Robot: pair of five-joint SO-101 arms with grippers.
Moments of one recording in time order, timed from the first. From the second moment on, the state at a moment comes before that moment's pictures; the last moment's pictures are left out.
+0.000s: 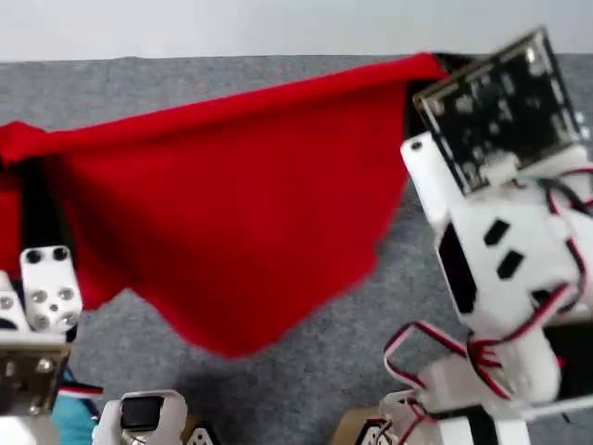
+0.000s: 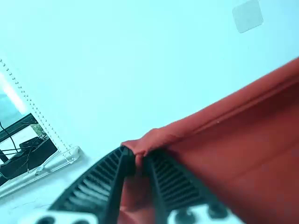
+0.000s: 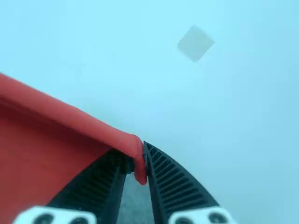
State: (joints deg) left arm -8.2 -49.2 -26.9 85.9 -21.5; right arm -12.0 -11.6 -71.9 100.6 27.9
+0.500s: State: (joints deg) left arm -1.0 -36.5 11.4 83.6 -21.6; right arm -11.8 -9.0 -22.2 91.6 27.9
